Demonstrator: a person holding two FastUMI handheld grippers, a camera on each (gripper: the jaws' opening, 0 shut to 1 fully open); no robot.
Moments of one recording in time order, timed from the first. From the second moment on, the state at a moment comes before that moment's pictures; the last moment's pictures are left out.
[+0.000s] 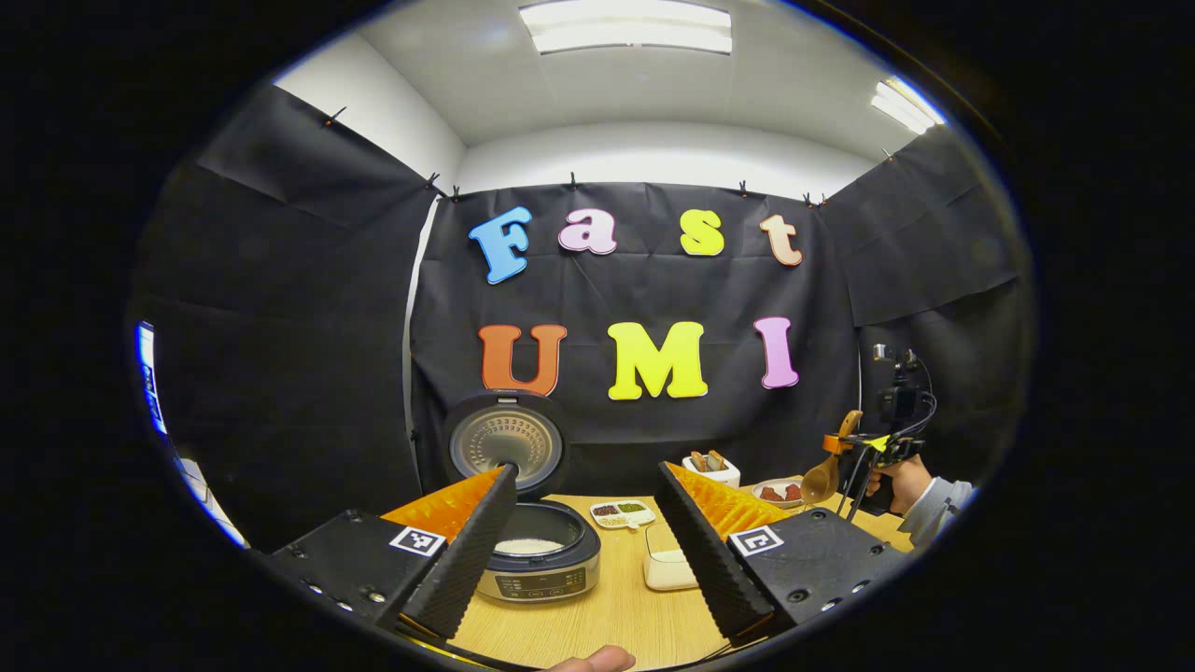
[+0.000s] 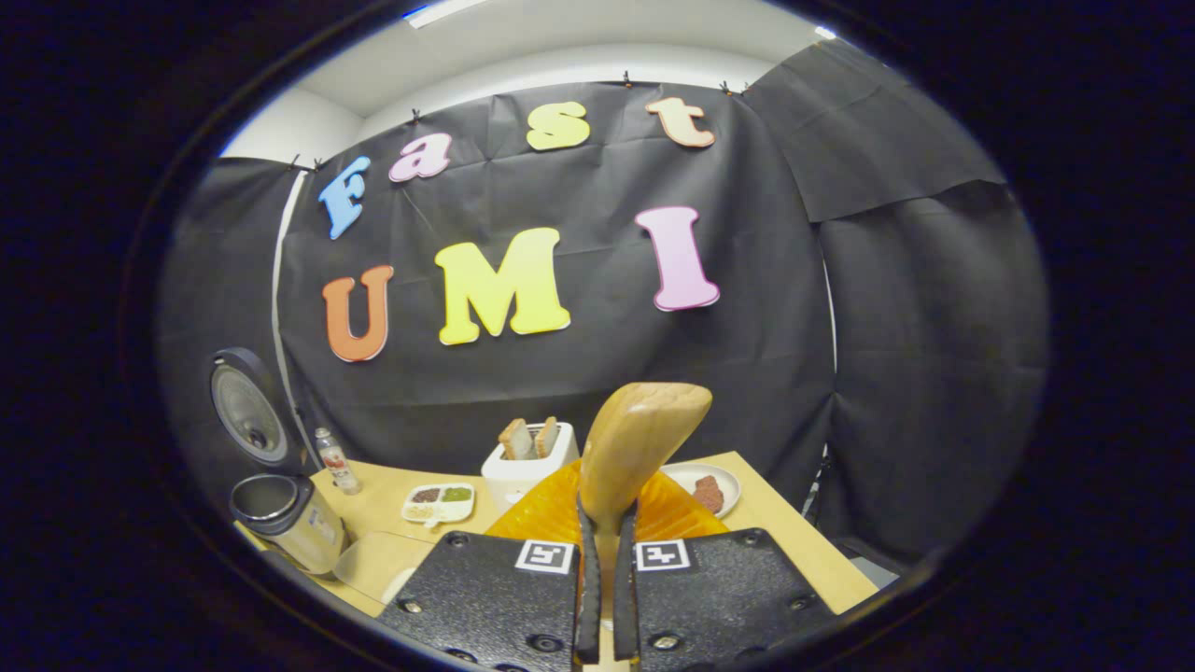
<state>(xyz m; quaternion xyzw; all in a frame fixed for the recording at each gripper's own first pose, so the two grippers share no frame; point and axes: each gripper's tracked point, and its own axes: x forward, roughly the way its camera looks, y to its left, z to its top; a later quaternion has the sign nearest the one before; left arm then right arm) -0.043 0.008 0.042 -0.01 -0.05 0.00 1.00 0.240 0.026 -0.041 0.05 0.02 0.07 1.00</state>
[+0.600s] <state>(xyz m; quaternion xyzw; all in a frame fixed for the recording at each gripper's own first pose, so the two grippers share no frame) -0.045 0.035 0.026 -0.02 -0.04 0.02 1.00 0.241 0.184 -0.114 0.00 0.07 0.16 0.99</state>
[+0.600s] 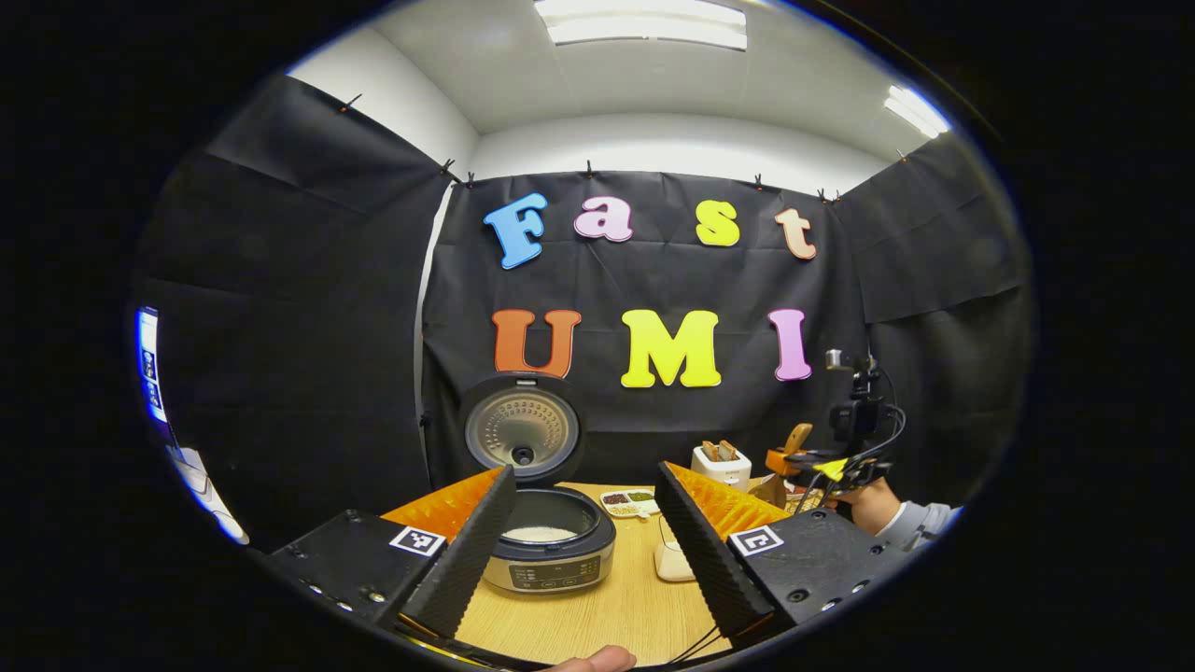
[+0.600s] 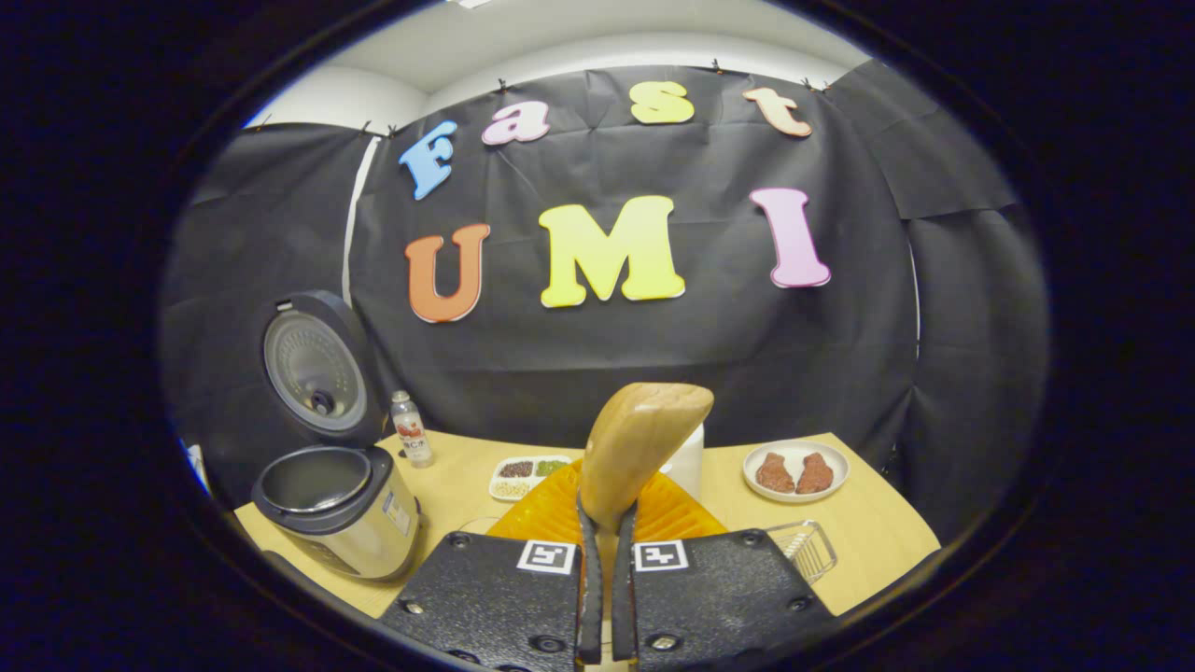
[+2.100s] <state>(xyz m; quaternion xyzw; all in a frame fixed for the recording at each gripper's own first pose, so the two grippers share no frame) -0.031 0.042 0.008 -0.03 -0.01 0.02 1.00 0.238 0.241 -0.230 0.13 0.24 0.19 0.94</state>
